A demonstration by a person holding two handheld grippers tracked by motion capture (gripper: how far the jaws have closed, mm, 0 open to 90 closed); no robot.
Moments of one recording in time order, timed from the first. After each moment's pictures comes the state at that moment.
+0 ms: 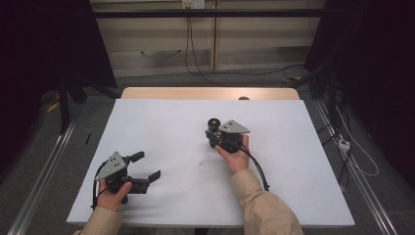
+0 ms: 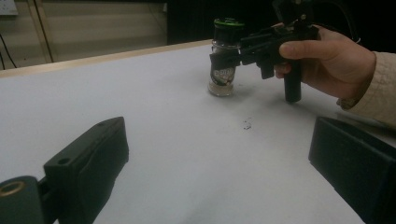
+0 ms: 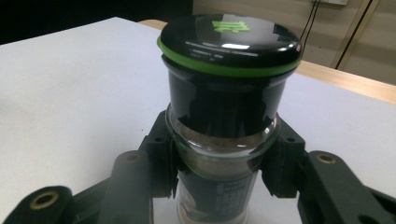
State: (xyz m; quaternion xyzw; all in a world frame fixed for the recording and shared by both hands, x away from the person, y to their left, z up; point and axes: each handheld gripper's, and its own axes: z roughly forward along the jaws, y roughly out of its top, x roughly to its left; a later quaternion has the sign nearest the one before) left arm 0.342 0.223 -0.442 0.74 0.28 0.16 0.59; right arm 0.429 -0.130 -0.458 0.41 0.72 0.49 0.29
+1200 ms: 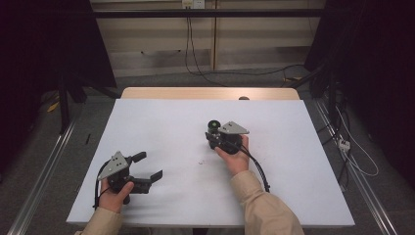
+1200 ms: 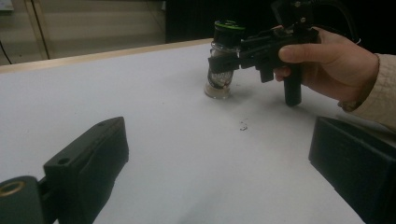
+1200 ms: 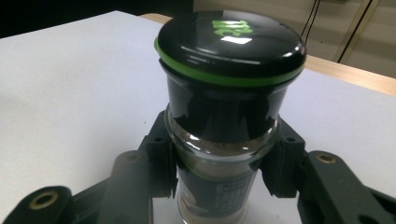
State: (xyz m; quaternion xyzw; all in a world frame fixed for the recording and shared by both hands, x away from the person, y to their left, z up) left arm 0.342 0.216 -0.442 0.74 0.28 0.15 0.59; right arm 0.426 -0.128 -0.460 0.41 0.72 0.48 0.28
